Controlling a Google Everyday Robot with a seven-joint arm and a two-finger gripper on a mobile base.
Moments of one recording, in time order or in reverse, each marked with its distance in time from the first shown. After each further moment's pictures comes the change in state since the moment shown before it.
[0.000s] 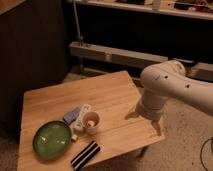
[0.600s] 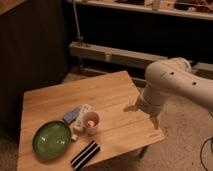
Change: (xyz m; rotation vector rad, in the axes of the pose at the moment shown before) arm 0.035 -0.065 -0.031 0.222 0.070 -0.021
